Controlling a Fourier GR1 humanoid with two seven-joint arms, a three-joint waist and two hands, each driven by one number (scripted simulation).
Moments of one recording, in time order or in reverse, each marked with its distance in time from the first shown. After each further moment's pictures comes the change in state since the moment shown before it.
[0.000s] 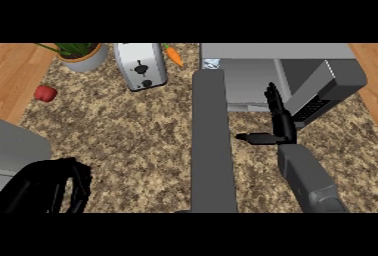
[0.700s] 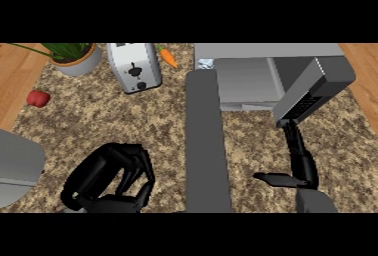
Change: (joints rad) left arm -0.136 -0.003 -0.299 0.146 -0.250 0.161 -0.106; right arm 0.437 0.024 0.105 -0.423 -0.040 0.100 0.029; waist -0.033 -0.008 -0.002
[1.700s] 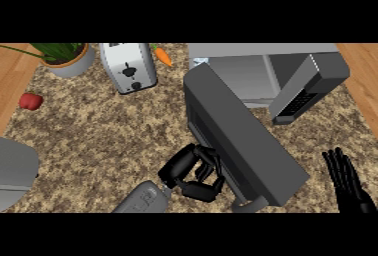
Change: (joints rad) left arm -0.358 0.004 -0.478 0.797 -0.119 0.522 -0.434; right arm 0.470 -0.087 0.093 -0.702 -0.114 0.227 0.121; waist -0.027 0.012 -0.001
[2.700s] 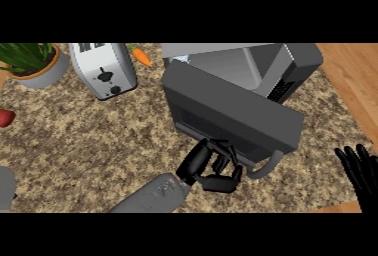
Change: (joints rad) left arm -0.224 0.003 -0.303 0.163 0.495 0.352 -0.124; right arm 0.091 -0.083 0.058 -0.437 -0.199 0.170 0.242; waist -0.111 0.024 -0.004
